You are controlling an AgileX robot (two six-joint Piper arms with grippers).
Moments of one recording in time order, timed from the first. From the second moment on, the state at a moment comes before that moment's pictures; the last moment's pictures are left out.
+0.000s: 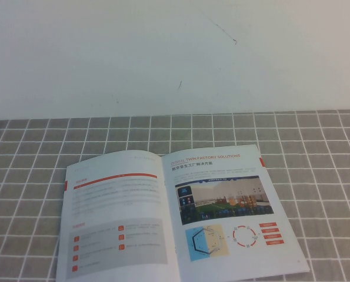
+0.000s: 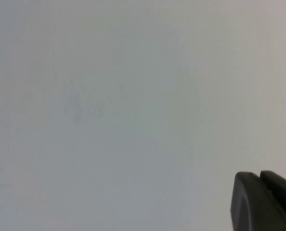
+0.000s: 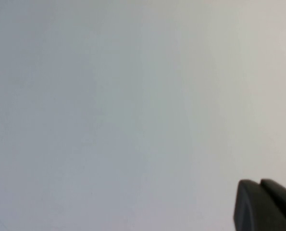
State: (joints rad) right arm 0.01 -0.01 0.03 0.03 -0.51 -0.05; left arm -0.05 -0.01 0.02 -0.12 -0.47 0.08
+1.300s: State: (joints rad) right arm 0.01 1.16 -0.79 0.69 0.80 -0.85; left arm -0.05 0.89 -0.65 -0.38 0.69 0.25
